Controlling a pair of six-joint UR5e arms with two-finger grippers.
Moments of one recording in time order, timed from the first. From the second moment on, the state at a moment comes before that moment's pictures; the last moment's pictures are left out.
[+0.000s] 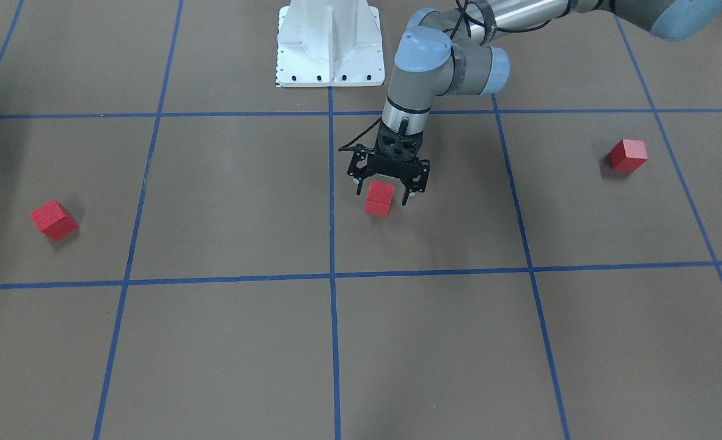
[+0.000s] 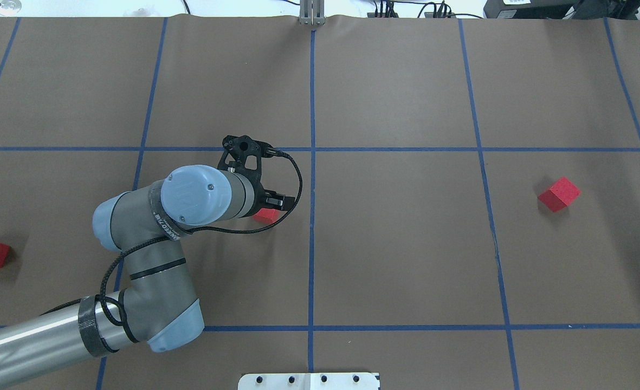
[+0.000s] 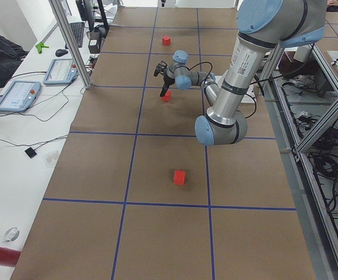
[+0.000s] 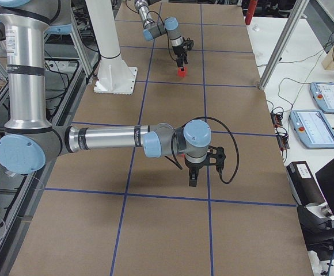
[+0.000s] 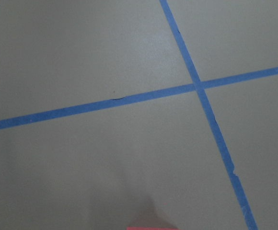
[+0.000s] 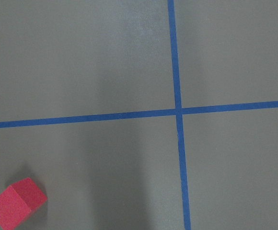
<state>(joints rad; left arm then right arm) -0.45 -2.15 -1.64 -1.93 -1.59 -1.05 1.53 -1.60 1.69 -1.49 2.40 0.23</state>
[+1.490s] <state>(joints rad) -0.46 -2.29 -1.56 -1.85 -1.60 -1.11 1.53 -1.61 1.70 -1.50 2.40 0.23</state>
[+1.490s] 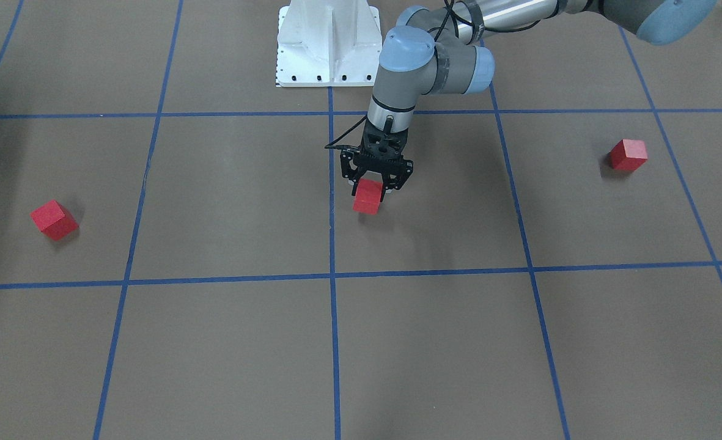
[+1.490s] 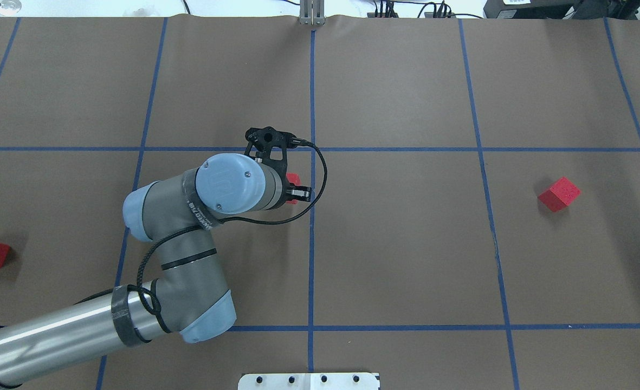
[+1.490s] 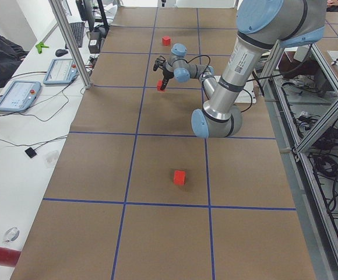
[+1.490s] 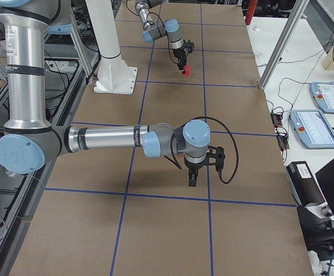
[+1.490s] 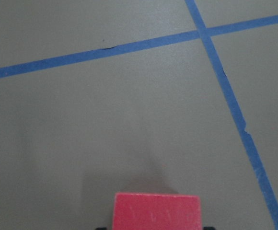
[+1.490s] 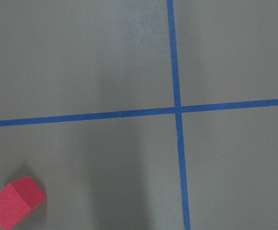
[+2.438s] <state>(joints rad) -0.49 -2.45 -1.35 -1.82 -1.60 -1.15 1.53 -1.61 1.70 -1.50 2.40 0.23</state>
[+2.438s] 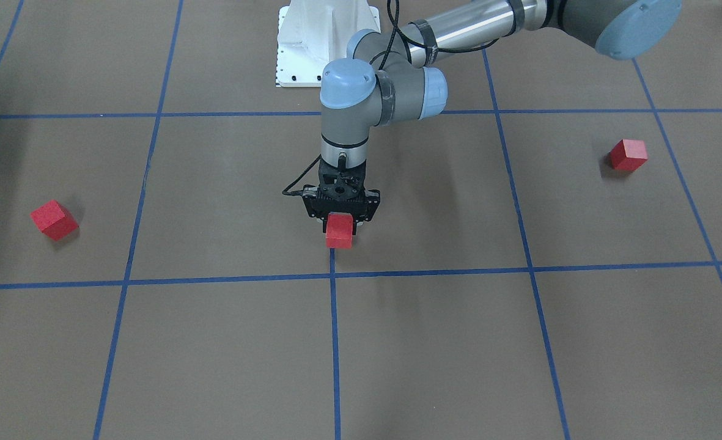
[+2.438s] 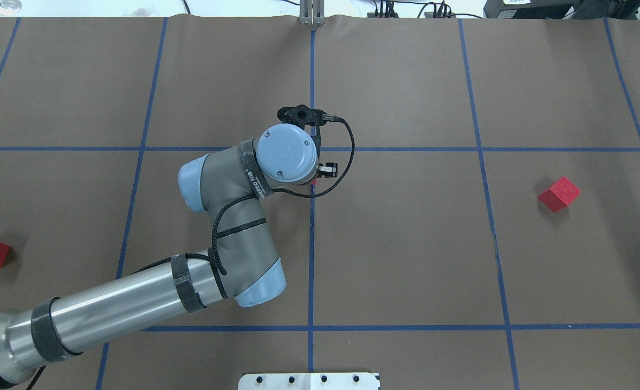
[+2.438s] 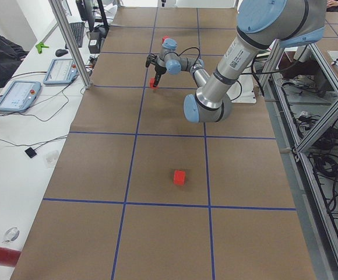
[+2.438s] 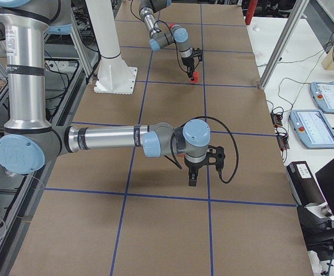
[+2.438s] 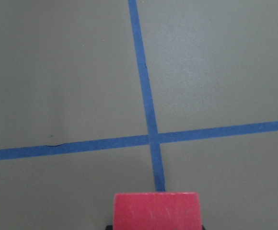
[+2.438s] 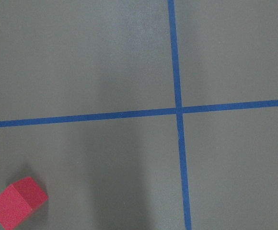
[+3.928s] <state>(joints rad) -0.48 -2.50 -1.26 -1.82 -1.60 -1.18 1.53 -1.60 1.71 -1.50 2.40 0.24</state>
